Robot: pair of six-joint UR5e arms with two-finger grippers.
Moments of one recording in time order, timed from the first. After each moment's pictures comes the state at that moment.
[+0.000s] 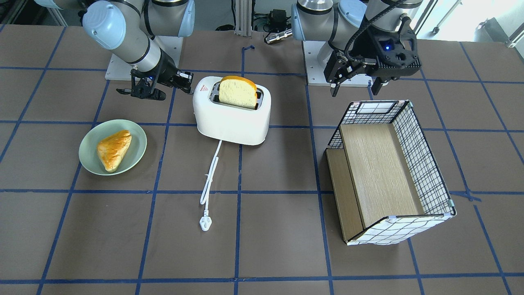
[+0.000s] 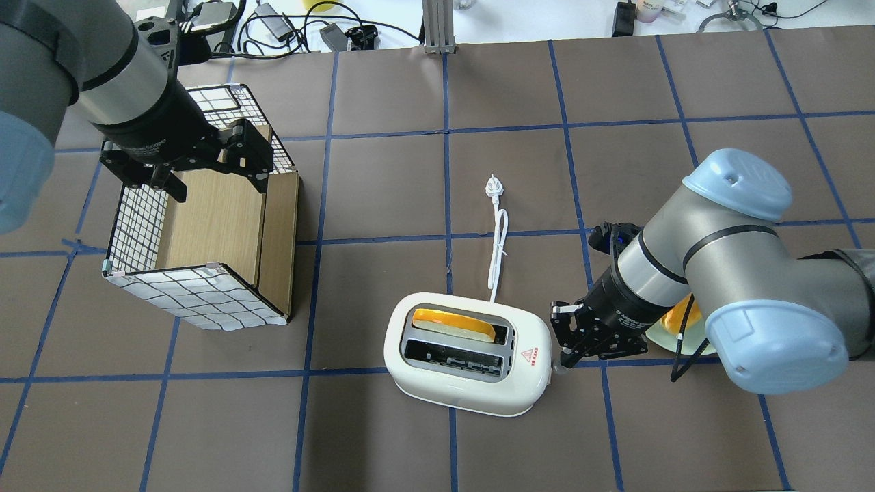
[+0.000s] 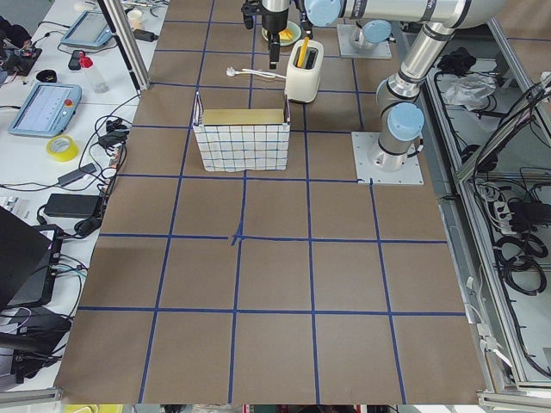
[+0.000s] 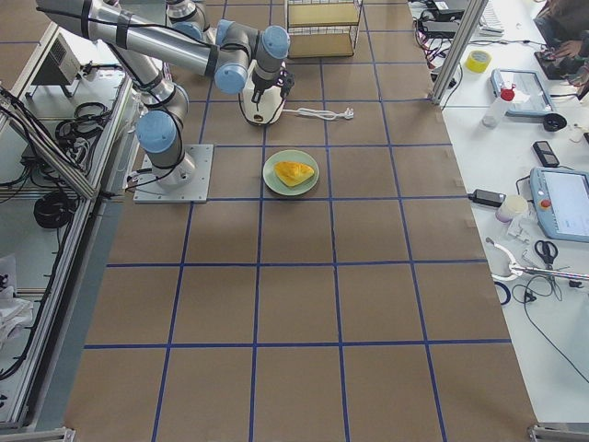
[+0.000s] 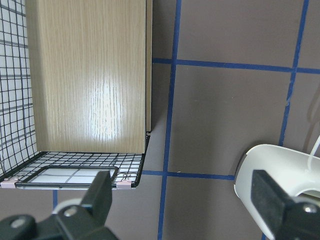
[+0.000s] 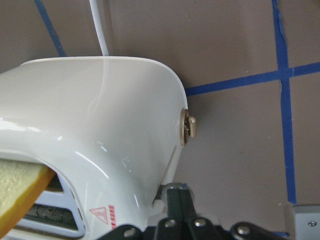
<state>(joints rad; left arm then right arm) -1.57 -1.46 -1.67 -1.53 1.58 -0.08 1.55 -1.78 2.19 -1.69 -1.24 0.17</state>
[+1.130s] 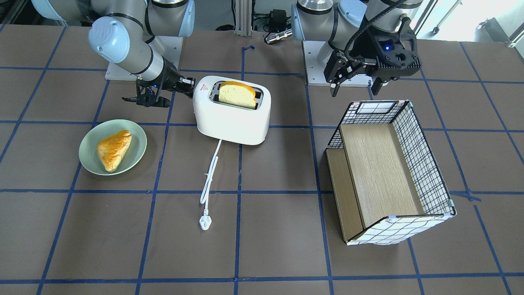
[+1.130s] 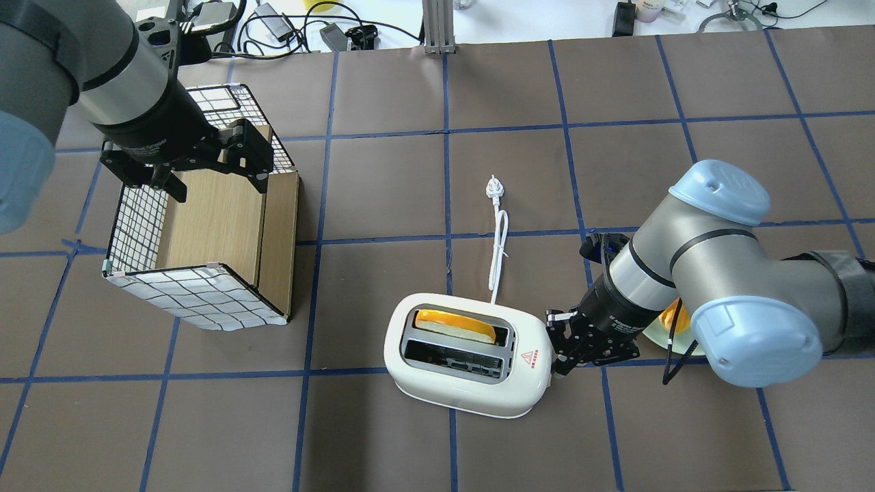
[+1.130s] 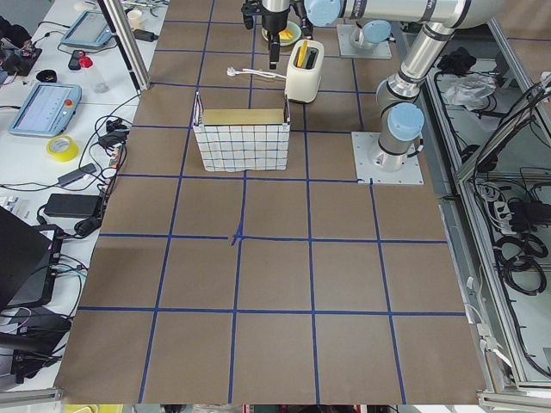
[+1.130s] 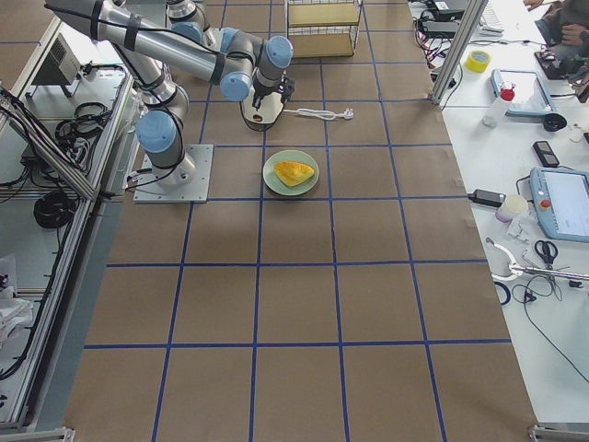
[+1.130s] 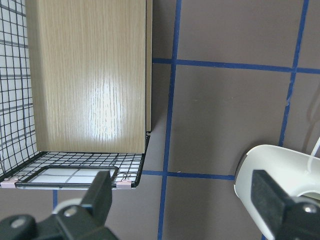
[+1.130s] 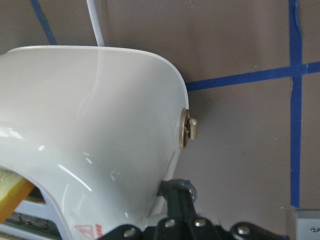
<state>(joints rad) -1.57 -1.46 -1.67 -1.53 1.58 -0.08 1.55 -1.72 2.22 -1.72 -1.23 0.13</state>
